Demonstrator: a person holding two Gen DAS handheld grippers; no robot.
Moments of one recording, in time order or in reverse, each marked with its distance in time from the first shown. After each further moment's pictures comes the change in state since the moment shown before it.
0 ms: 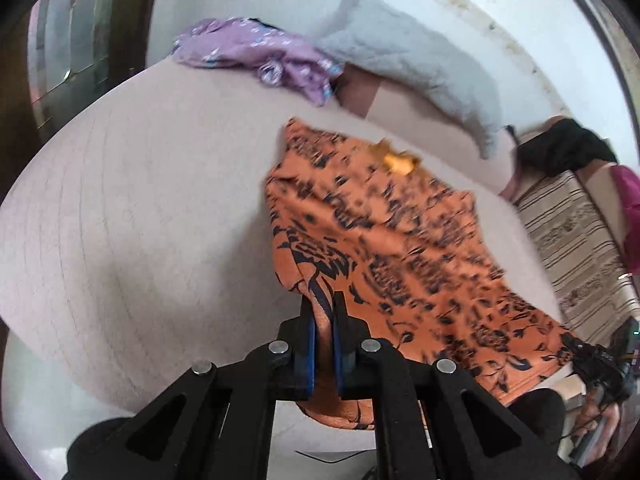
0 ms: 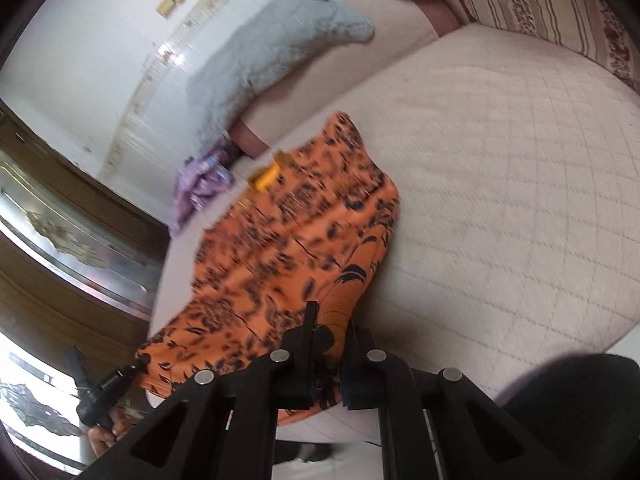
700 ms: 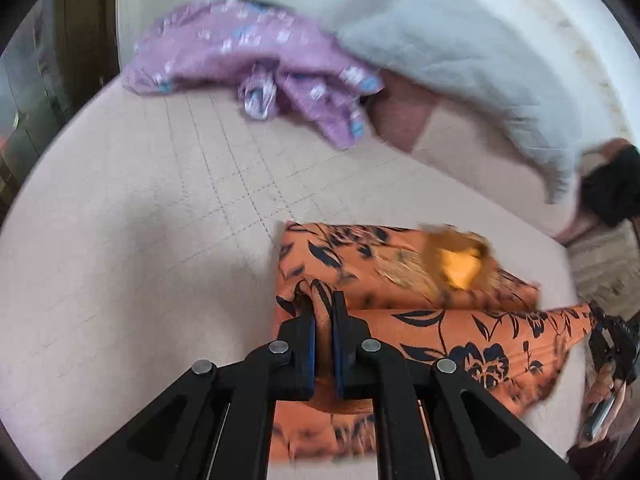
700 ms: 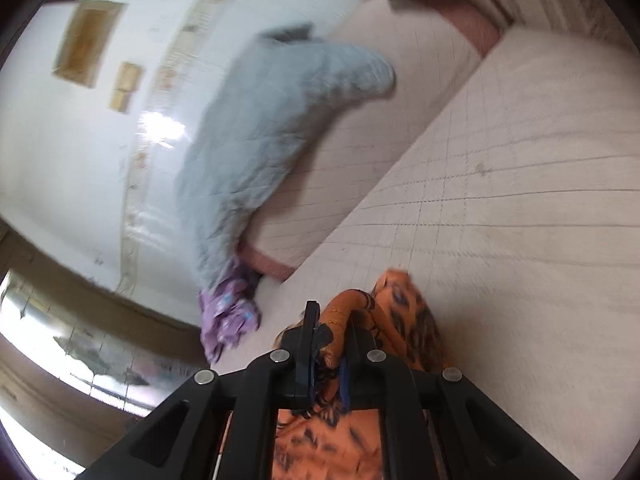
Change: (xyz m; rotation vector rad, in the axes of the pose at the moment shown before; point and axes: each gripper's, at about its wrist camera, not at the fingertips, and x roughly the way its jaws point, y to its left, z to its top) left arm 0.199 -0.002 0.222 -0.027 0.145 0.126; right arm 0.184 -0.024 0.253 0.219 -0.125 0.157
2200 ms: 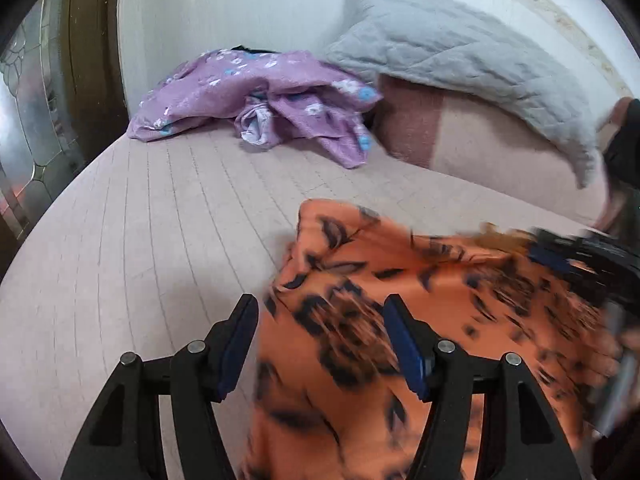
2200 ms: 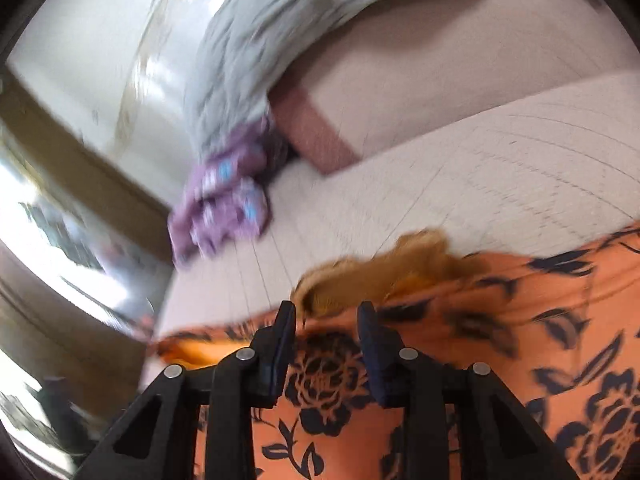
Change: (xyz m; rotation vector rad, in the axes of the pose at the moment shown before) left arm 0.046 -0.016 -0.049 0.127 -0.260 0.181; right arm 0.221 0.083 -0.105 -0.352 0.227 0.049
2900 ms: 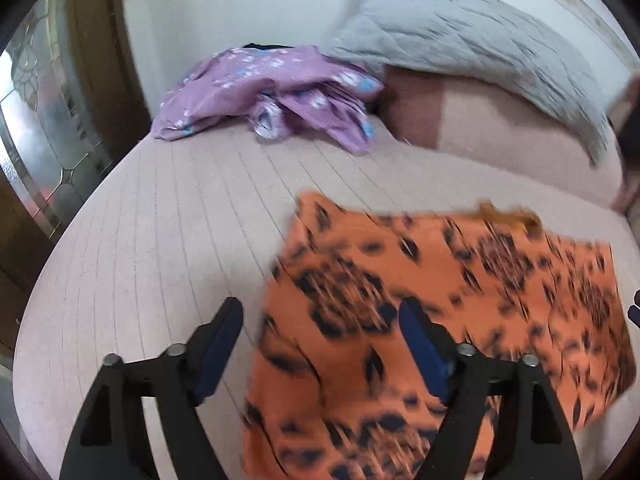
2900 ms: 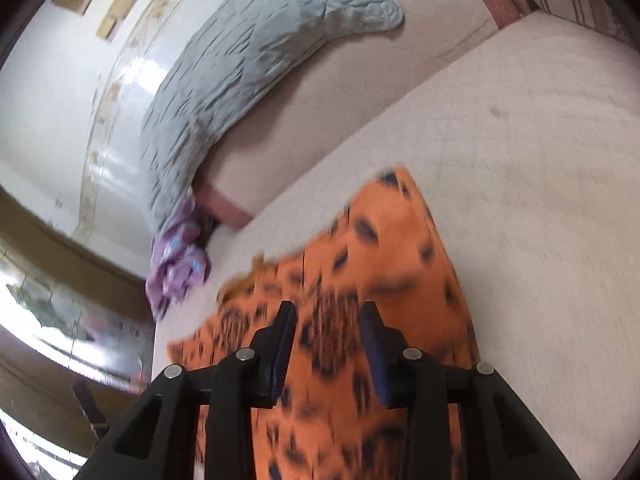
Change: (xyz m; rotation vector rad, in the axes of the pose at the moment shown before) left arm -0.041 -0.047 -0.022 0.053 0.087 0.088; right arm -0.175 -0.074 -0.039 0.213 -0.092 -0.176
